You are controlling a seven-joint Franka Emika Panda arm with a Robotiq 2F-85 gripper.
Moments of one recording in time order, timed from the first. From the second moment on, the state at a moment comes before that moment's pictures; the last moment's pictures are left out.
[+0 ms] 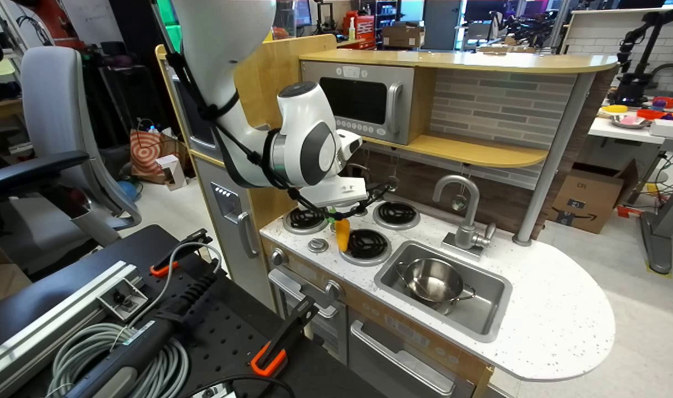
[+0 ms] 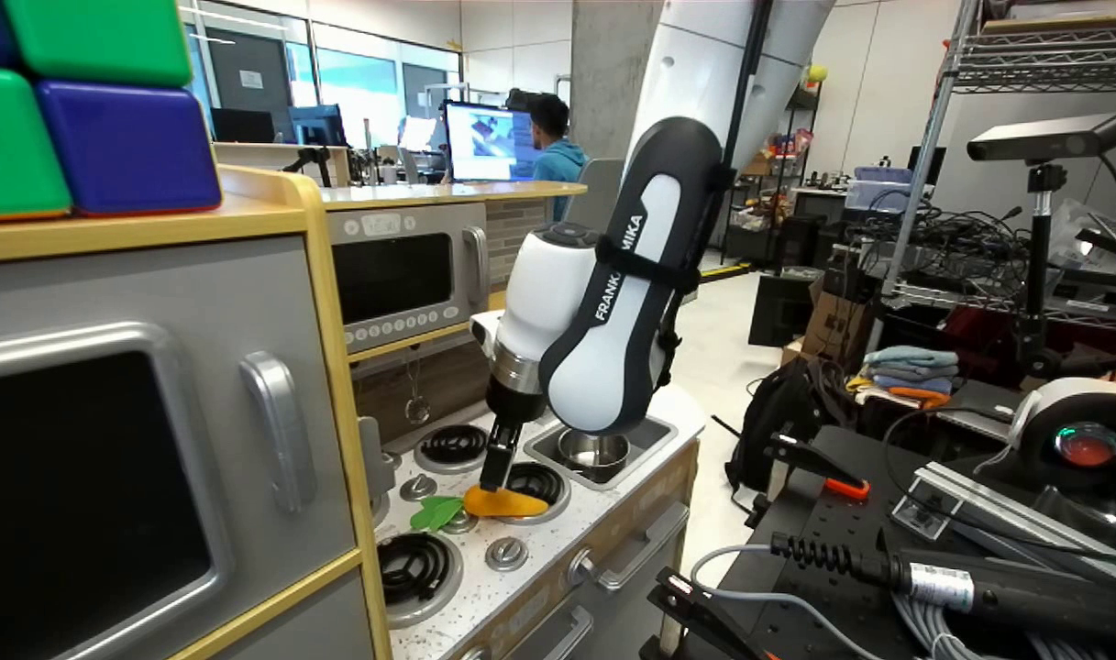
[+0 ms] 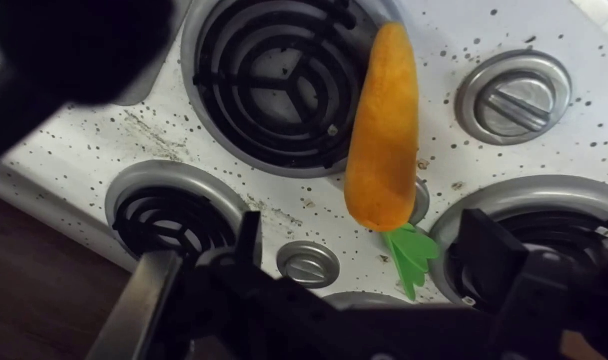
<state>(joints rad) 0.11 0.92 -0.07 -1.91 -0.33 3.20 -0.27</state>
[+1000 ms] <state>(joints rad) 0.11 1.08 -0.08 -1.72 -0.28 3.10 -0.18</state>
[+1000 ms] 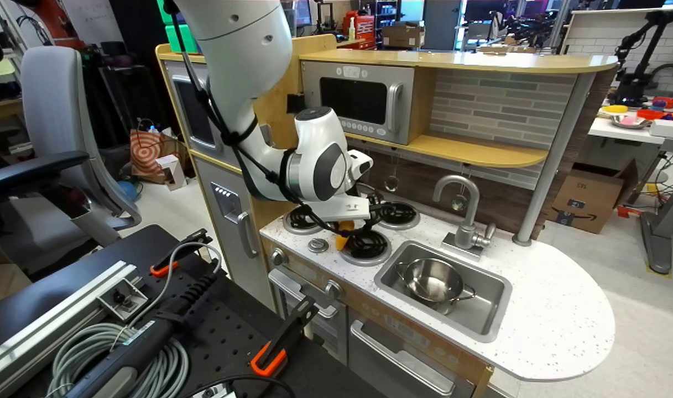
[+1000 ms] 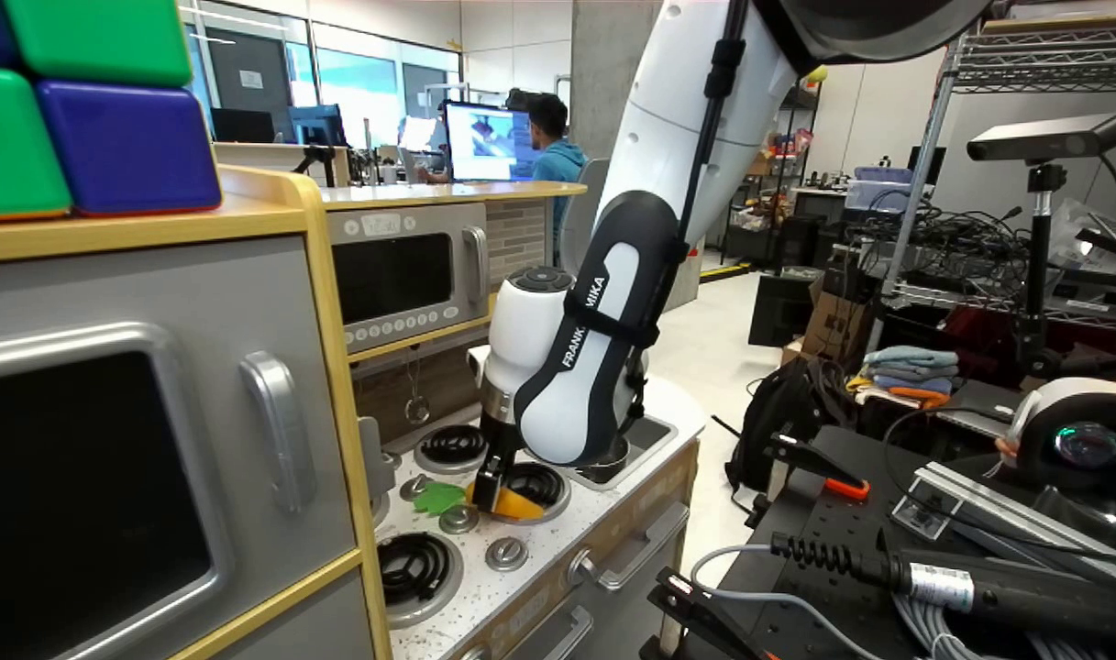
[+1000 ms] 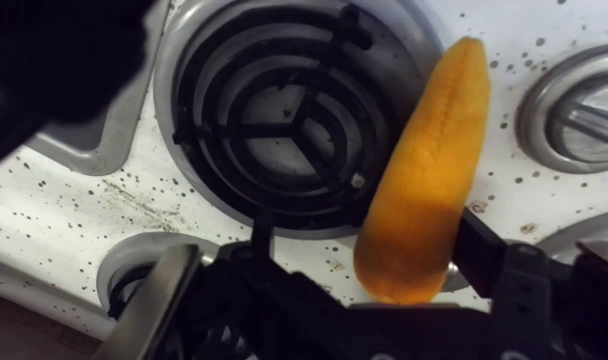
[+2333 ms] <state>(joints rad) 0.05 1.05 -0.23 -1.60 -0.24 2.92 -0.08</state>
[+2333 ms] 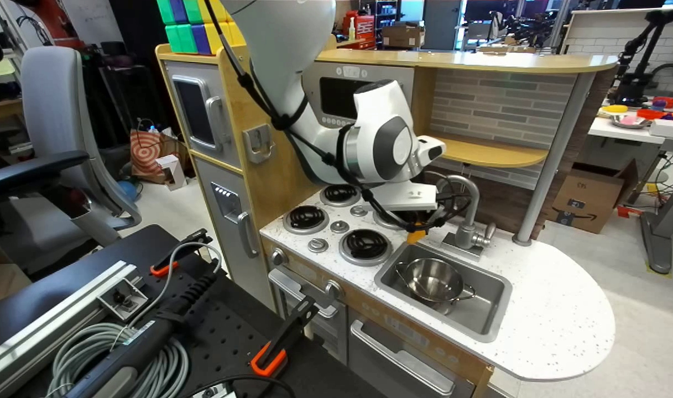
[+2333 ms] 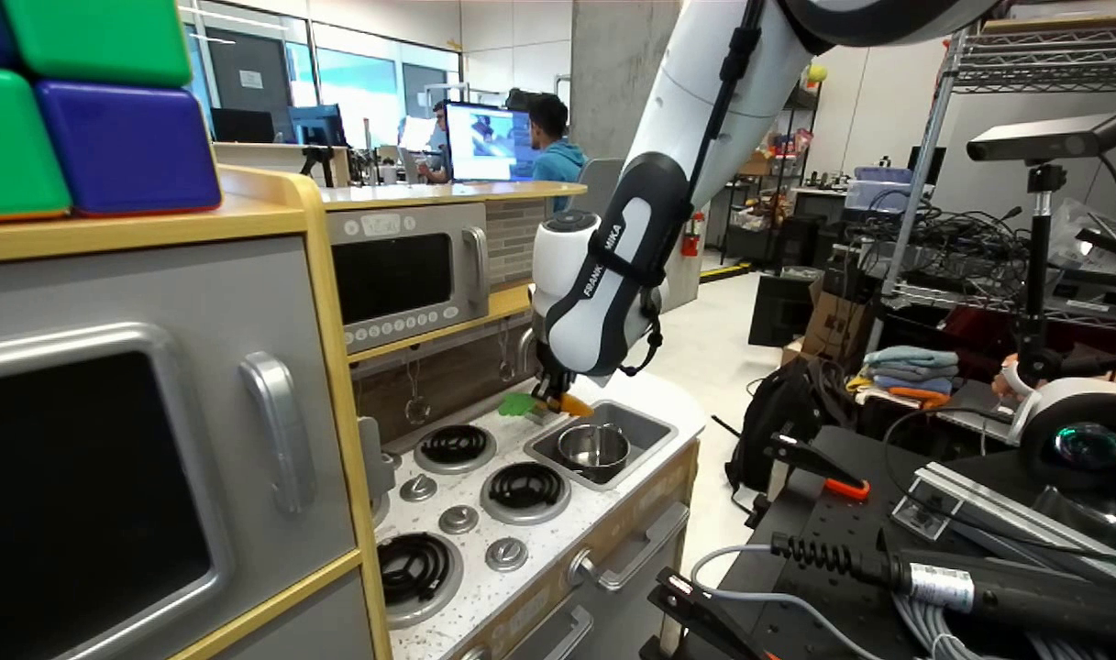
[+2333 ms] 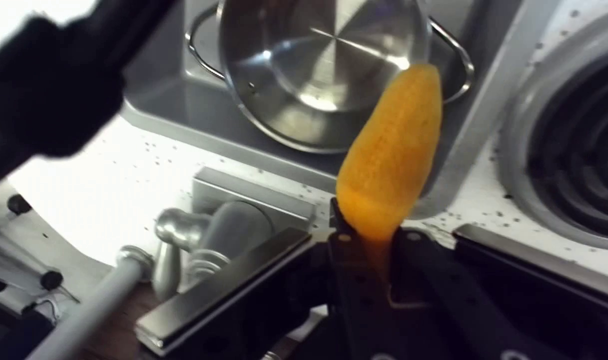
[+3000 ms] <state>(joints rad) -0.04 1.07 -0.22 -1.53 -0.22 2.68 -0.02</state>
